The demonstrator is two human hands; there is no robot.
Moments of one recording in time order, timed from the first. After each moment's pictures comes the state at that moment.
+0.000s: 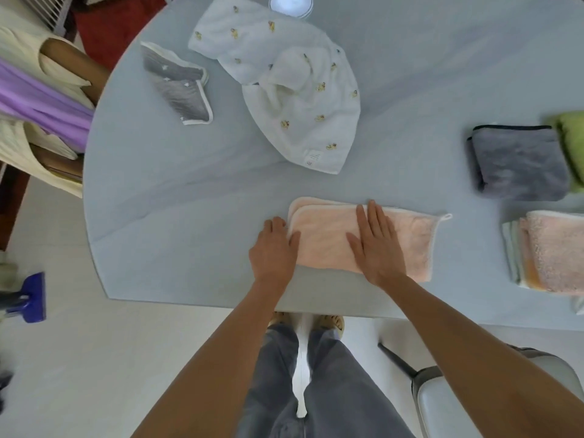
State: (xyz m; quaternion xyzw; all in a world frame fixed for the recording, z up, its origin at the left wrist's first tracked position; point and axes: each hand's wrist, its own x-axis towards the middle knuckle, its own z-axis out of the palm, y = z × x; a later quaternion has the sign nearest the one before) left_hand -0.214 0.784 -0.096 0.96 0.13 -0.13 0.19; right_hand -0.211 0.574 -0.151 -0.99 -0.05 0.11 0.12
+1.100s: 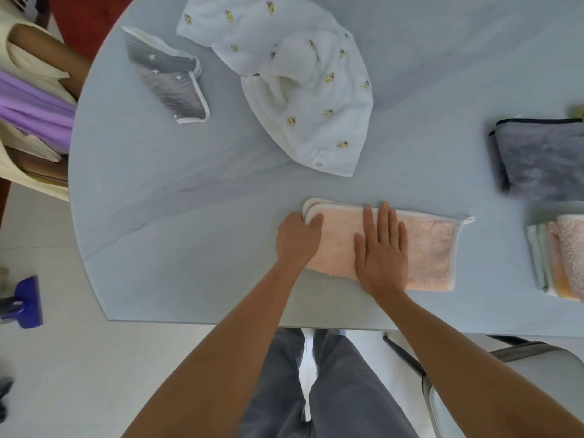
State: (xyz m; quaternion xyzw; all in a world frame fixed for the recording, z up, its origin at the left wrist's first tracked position) left_hand -0.152 0.761 -0.108 0.85 0.26 -0.25 0.37; right_hand -0.210 0.603 -0.163 -0.99 0.05 0.07 0.08
